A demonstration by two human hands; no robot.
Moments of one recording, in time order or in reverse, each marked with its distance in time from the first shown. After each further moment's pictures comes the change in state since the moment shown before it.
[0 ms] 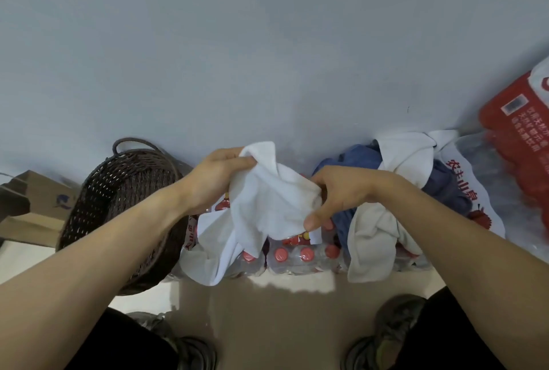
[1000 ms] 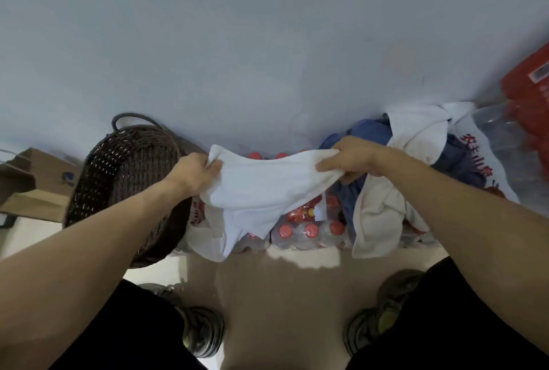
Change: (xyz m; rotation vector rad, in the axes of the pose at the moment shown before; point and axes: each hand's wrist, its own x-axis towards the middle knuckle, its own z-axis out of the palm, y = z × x) left_hand 0.021 -0.077 -0.058 0.989 0.345 -0.252; right_hand 0.047 0.060 -0.005 0.294 0.296 0.288
